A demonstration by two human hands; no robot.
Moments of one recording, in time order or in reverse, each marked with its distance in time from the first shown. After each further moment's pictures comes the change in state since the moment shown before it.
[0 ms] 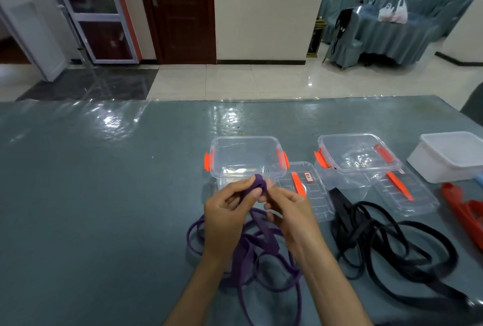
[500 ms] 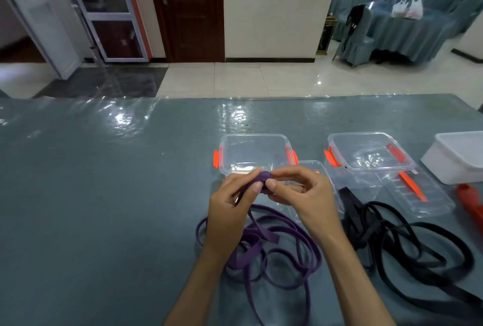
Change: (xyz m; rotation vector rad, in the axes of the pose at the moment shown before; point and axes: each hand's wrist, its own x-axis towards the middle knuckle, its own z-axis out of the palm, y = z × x) left_hand 0.002 0.021 -0.014 0.091 -0.086 0.060; right_hand 0.004 -0.018 -0.009 -0.176 -0.167 -0.470
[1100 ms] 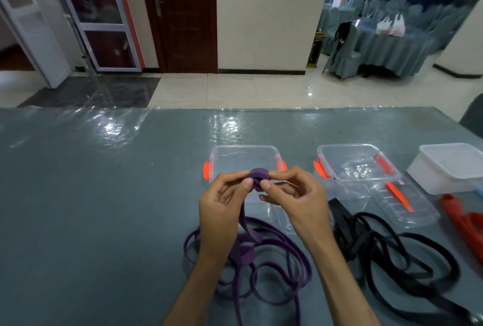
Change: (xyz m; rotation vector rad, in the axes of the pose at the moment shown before) left_hand 0.016 0.017 0.021 -0.196 0.121 -0.015; right_hand 0.009 -0.011 -0.003 0.066 0.052 -0.090
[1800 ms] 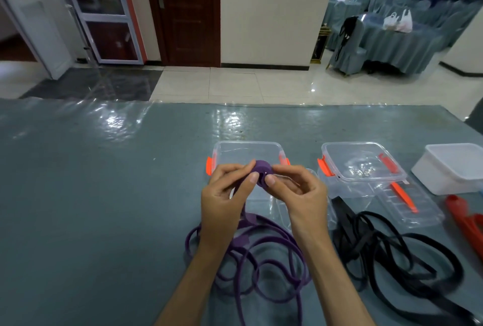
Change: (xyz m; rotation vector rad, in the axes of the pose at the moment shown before) left_hand 0.014 -0.005 -0.005 0.137 0.012 0.053; right_hand 0.007 0.019 0.011 0.087 0.070 -0.022
